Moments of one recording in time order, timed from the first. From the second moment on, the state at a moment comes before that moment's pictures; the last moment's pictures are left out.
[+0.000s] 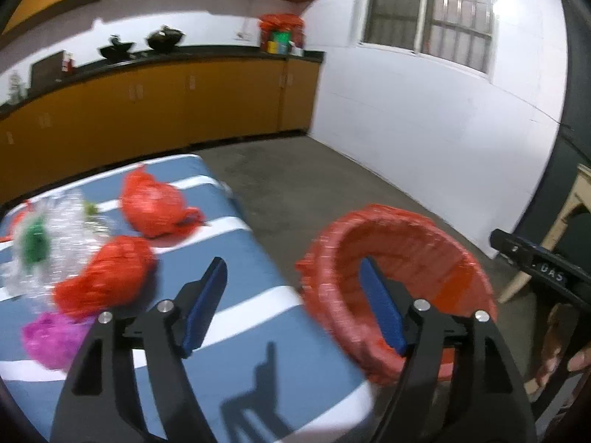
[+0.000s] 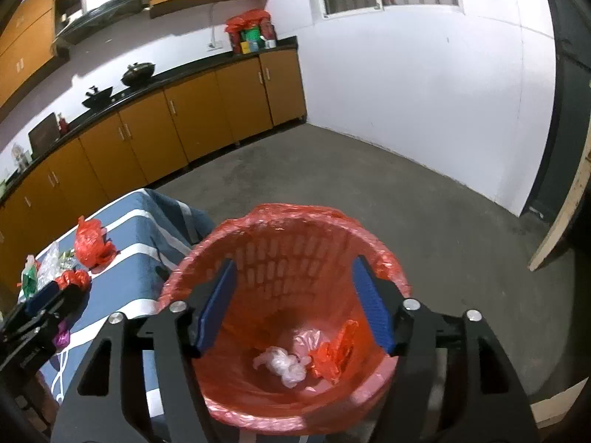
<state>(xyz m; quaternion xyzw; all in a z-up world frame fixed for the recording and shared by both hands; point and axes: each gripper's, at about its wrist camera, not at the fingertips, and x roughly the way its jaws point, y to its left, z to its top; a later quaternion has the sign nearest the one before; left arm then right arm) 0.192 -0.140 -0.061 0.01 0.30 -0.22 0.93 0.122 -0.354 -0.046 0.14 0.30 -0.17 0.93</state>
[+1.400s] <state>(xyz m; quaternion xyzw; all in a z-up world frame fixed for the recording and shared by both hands) 0.154 0.142 -0.067 -0.08 0.26 0.08 0.96 0.287 -0.066 -0.100 0.02 0.42 0.04 0.91</state>
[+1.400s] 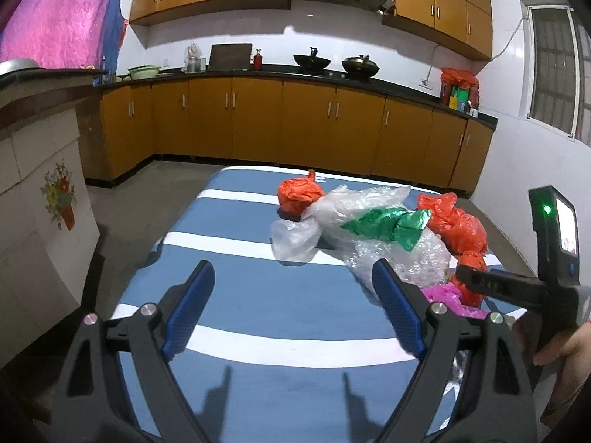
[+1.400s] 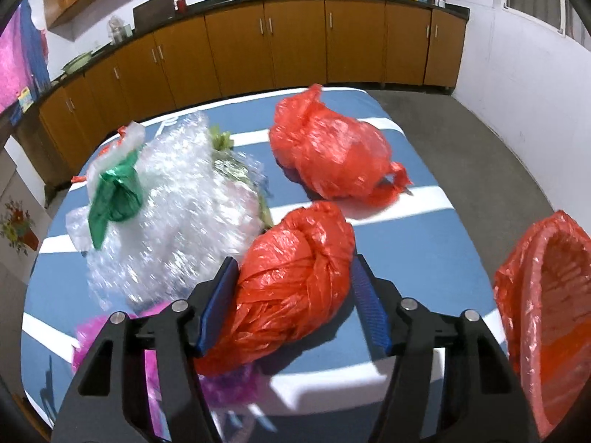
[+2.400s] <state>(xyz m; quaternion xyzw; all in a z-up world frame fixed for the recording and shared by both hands) 0.216 0.023 -0.098 -0.01 0.34 -0.06 0.94 0.222 -0.158 -0.094 0.08 0.42 0.03 0.90</state>
